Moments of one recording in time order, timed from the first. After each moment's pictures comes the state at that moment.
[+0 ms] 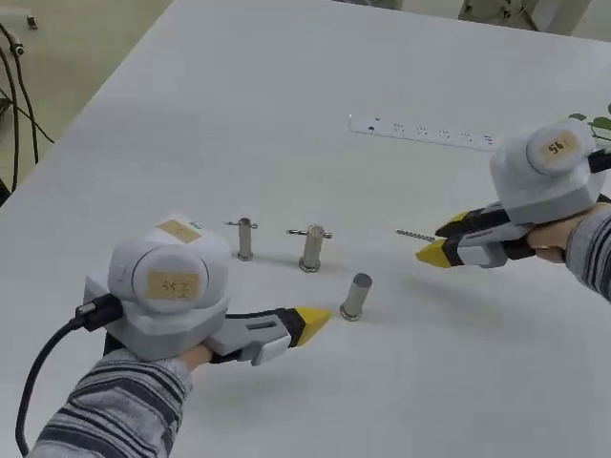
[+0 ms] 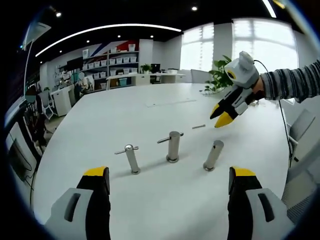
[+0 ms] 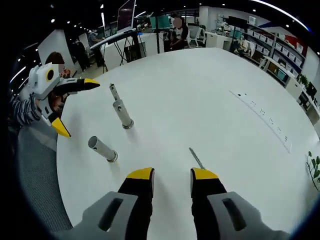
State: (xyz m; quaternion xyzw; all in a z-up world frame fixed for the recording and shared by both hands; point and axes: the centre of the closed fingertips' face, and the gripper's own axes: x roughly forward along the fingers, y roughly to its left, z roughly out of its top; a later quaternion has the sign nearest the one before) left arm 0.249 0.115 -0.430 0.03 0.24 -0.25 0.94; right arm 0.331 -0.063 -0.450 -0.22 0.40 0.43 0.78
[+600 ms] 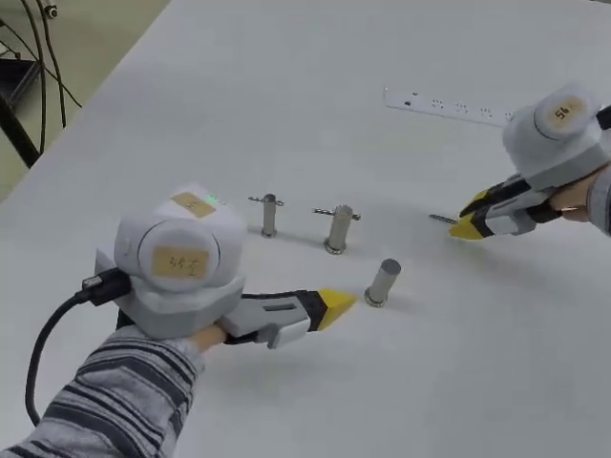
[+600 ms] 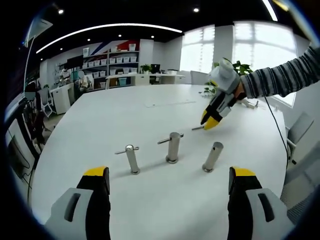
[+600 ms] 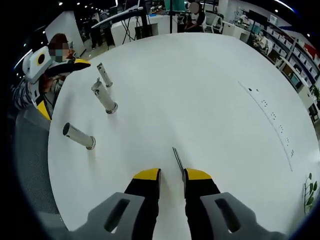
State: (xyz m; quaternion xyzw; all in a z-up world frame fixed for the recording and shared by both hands) left arm 0.249 0.117 -0.429 0.02 0.24 -0.25 0.94; right arm 0.366 -0.071 -0.483 -0.28 0.44 0.46 0.72
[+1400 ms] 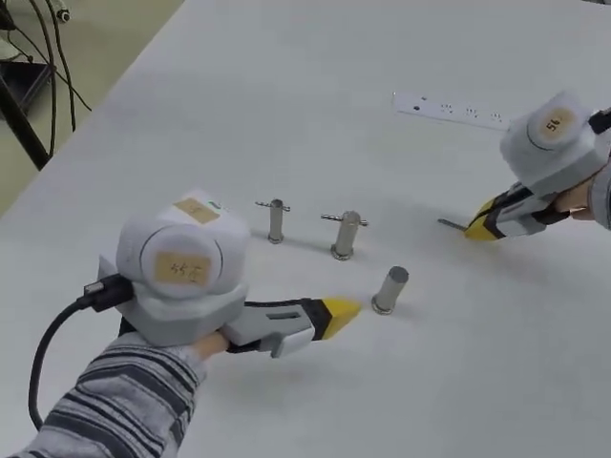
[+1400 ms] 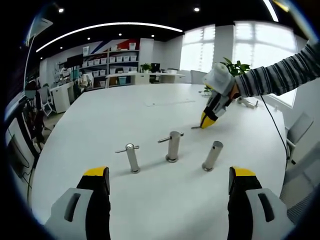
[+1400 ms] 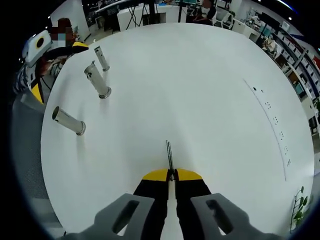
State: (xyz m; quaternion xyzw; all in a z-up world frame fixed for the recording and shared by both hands) left arm 0.248 0.118 -0.430 0.02 0.25 -0.25 0.94; right arm 0.382 -0.084 -0.494 -0.34 0.44 0.47 0.69
